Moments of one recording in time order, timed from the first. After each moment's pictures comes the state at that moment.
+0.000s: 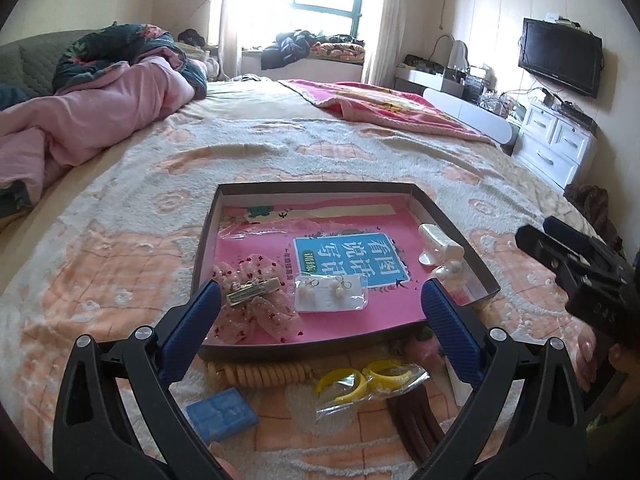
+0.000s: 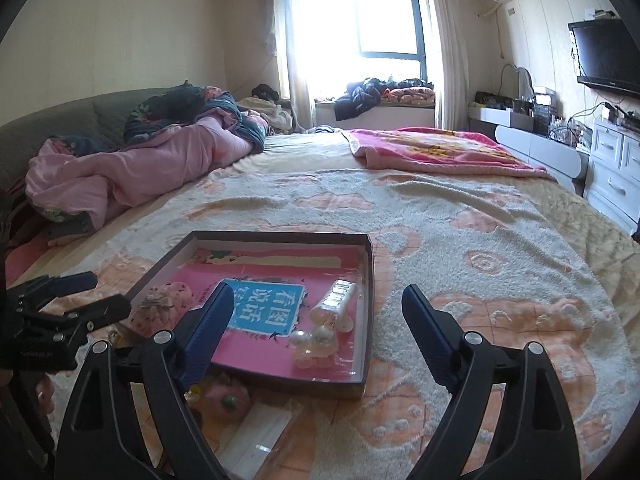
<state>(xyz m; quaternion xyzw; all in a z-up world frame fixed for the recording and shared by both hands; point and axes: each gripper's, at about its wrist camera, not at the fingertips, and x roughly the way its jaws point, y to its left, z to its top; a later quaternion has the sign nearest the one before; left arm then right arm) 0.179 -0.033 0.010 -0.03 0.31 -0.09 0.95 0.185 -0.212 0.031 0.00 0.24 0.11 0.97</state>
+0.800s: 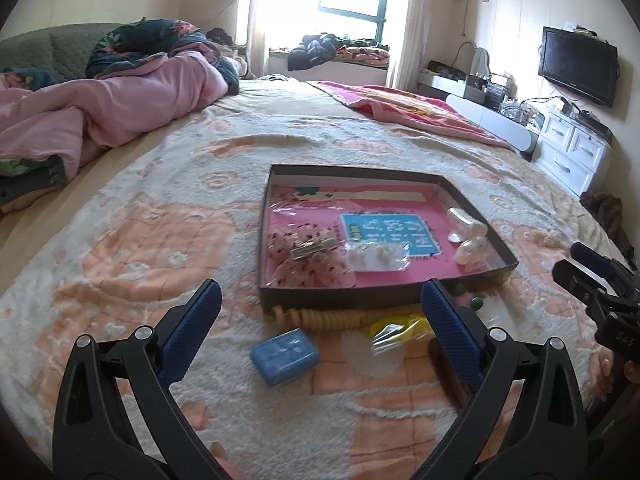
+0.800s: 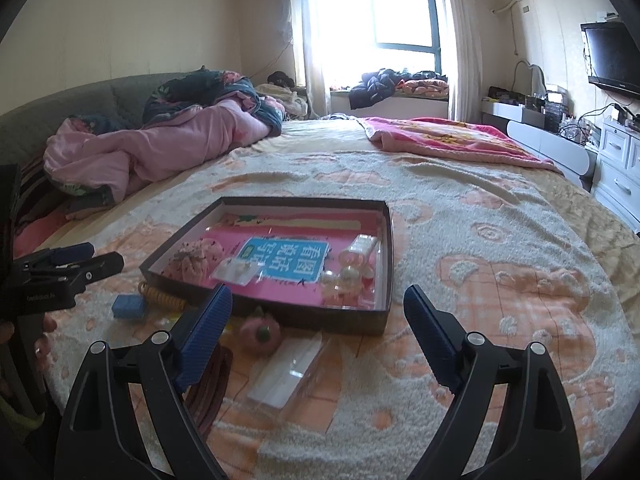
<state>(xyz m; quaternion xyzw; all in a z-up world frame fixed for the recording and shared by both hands) 0.134 0.009 0.000 -0.04 0.31 -0.05 0.95 0.134 -0.201 0.012 -0.01 0.26 0.13 0.96</state>
